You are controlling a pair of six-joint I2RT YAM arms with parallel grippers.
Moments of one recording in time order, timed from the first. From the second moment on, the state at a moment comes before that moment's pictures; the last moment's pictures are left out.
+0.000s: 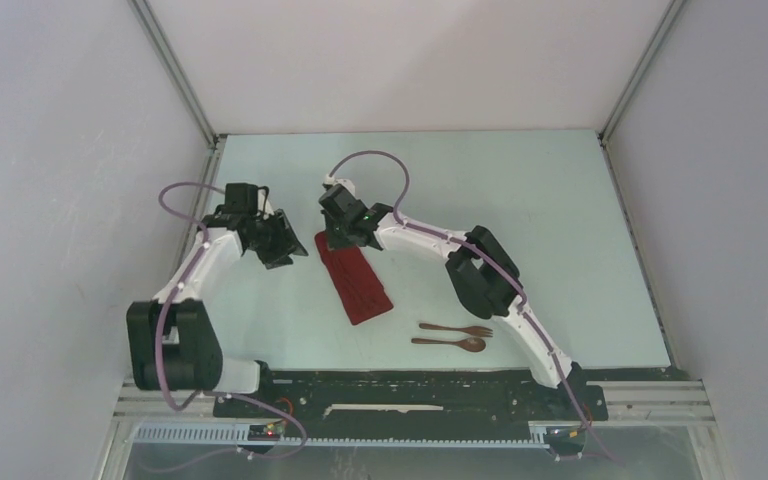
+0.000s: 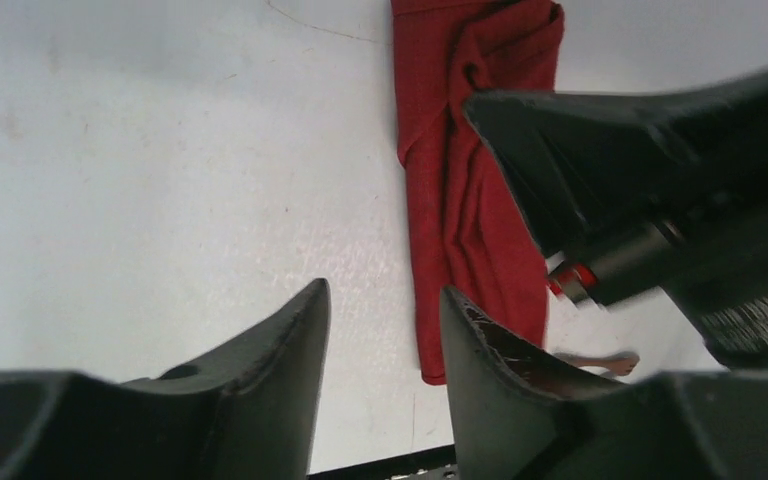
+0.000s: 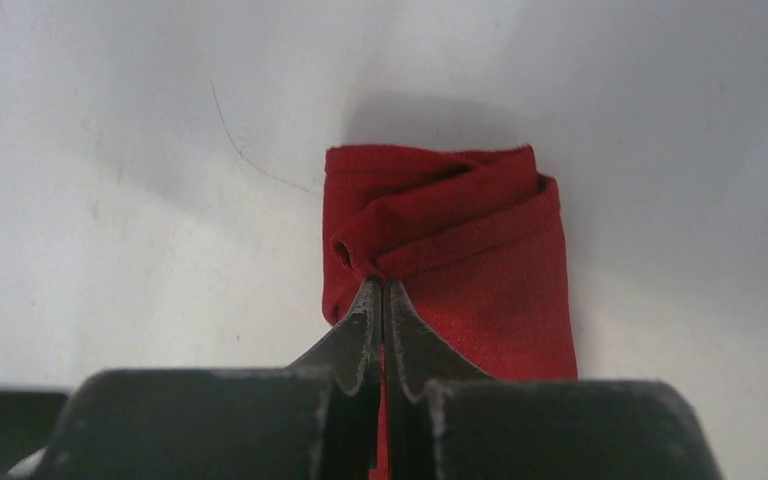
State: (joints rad) left arm 0.02 1.33 0.96 -0.68 0.26 -0.47; right arm 0.91 2.43 2.05 -0.41 0.09 0.58
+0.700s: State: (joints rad) left arm -0.18 1.79 1.30 -0.79 0.14 -0.42; right arm 0.85 2.28 1.78 -0.23 -0.01 0.74
